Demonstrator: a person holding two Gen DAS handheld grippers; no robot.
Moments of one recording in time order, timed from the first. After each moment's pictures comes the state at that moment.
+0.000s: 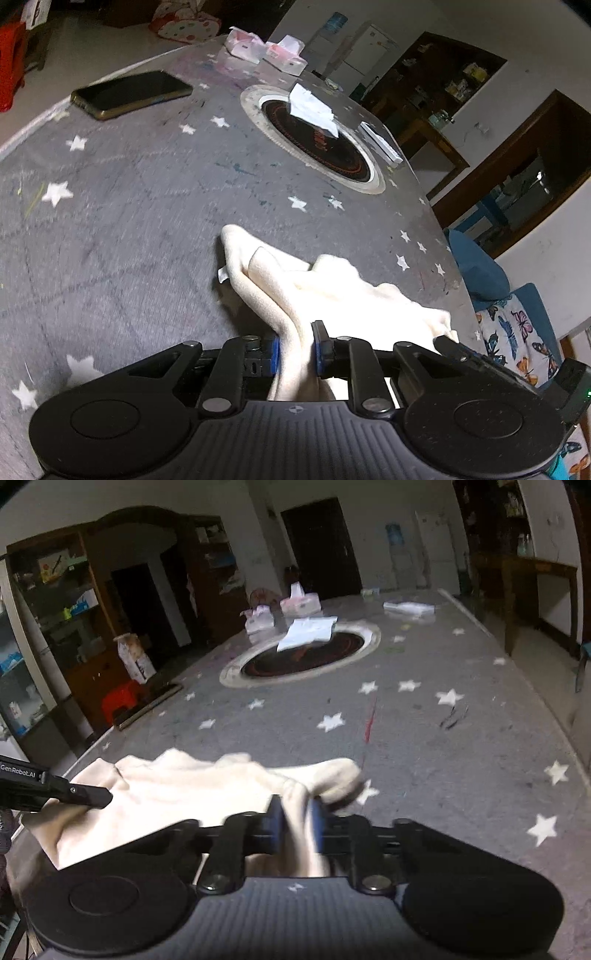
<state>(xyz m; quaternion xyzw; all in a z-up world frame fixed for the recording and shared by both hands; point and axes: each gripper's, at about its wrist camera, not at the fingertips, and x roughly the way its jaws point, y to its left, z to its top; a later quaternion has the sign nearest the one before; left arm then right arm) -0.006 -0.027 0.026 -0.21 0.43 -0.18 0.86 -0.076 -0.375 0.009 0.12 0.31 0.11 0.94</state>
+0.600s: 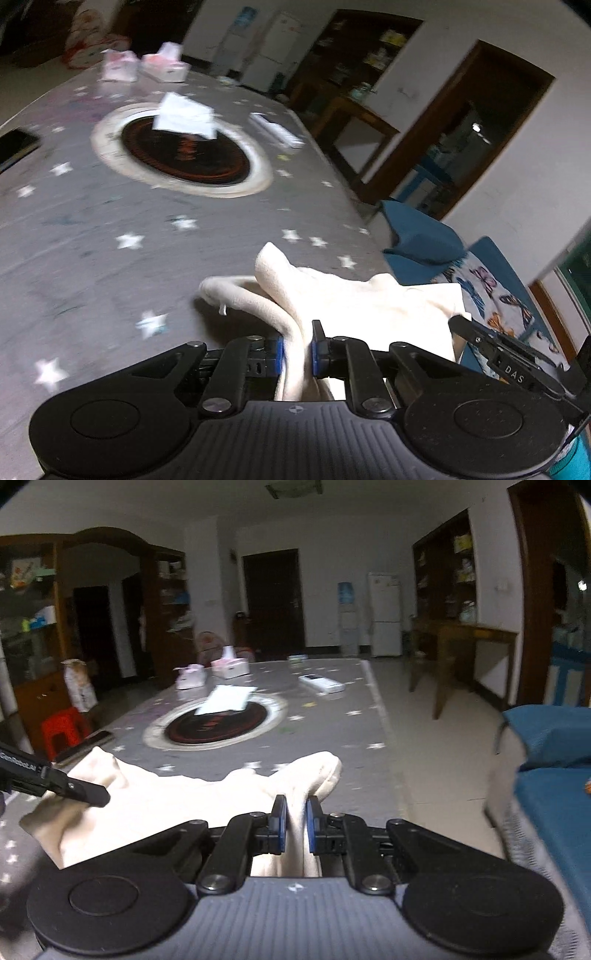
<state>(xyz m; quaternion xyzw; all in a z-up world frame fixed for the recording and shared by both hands) 0.021 -0.153 0.057 -0.14 0.41 -0.30 0.85 -0.120 -0.451 0.070 0.04 0.24 -0.01 0.97</state>
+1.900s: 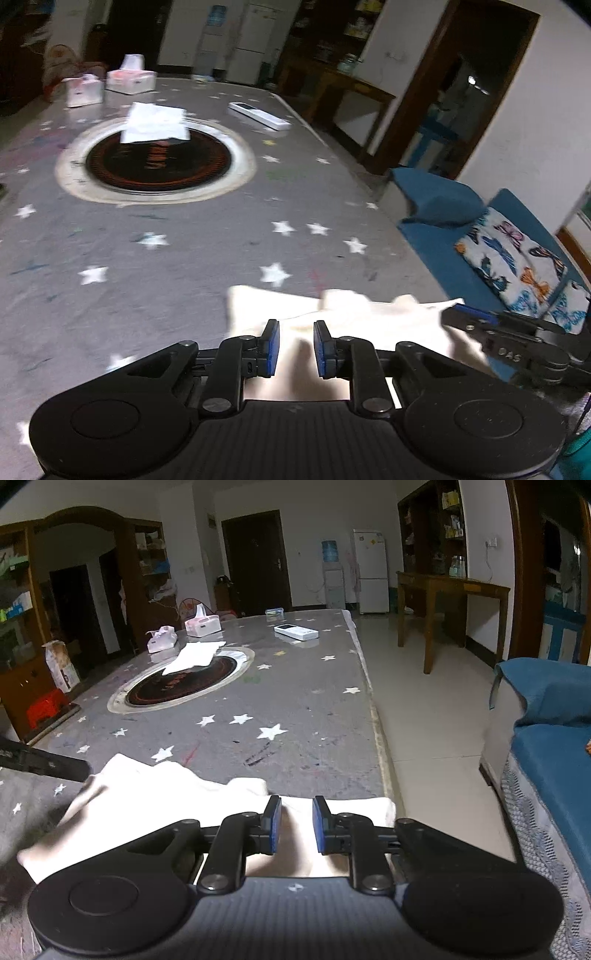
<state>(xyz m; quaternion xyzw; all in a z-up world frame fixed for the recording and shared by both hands) 0.045 -0.209 0.041 -0.05 0.41 -0.30 0.86 -0.076 -0.478 0.016 0.07 0.31 -0.01 0.95</state>
